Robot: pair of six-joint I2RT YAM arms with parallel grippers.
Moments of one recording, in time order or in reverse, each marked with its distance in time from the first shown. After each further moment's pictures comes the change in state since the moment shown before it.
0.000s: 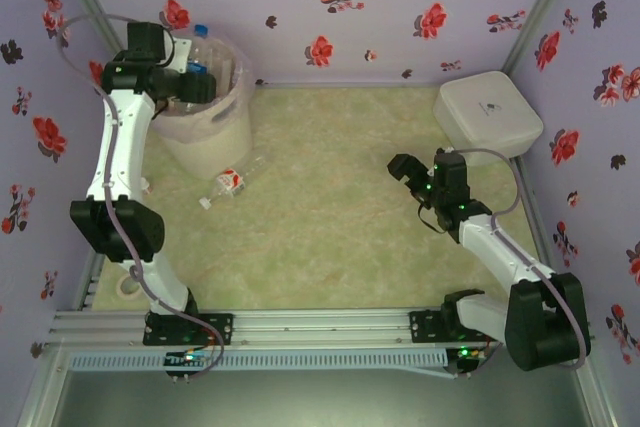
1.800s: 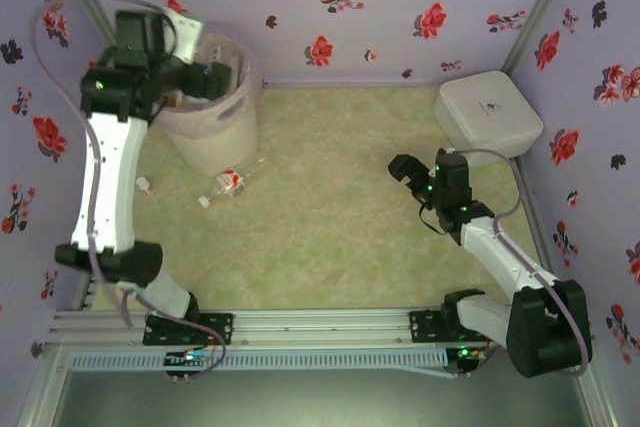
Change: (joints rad) left arm -0.236 -0.211 0.112 -0.087 -0.091 0.064; right arm 0.000 -0.035 0.000 -0.032 -0.003 -0.004
